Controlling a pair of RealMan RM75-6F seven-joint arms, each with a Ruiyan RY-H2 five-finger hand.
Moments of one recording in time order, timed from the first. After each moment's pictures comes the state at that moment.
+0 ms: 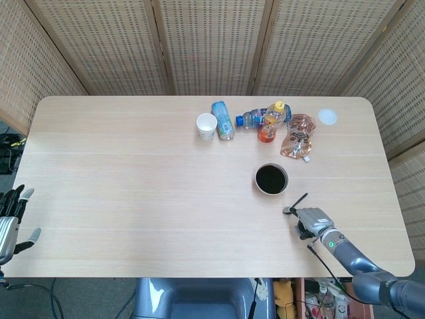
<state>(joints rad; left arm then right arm) -0.07 -1.15 -0.03 -1.57 1.44 1.45 0.12 0.65 -1.29 0.00 -1.48 -1.03 0.56 -0.07</state>
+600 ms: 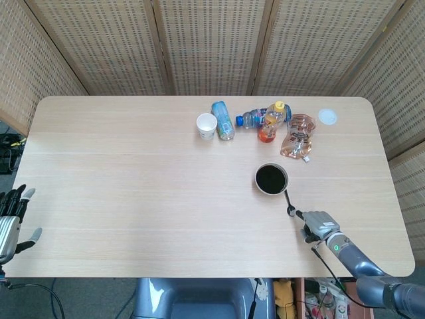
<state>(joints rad) -0.08 -1.15 -0.03 -1.57 1.44 1.44 0.12 0.64 -1.27 -0.04 -1.49 -0.98 0.58 -0.10</state>
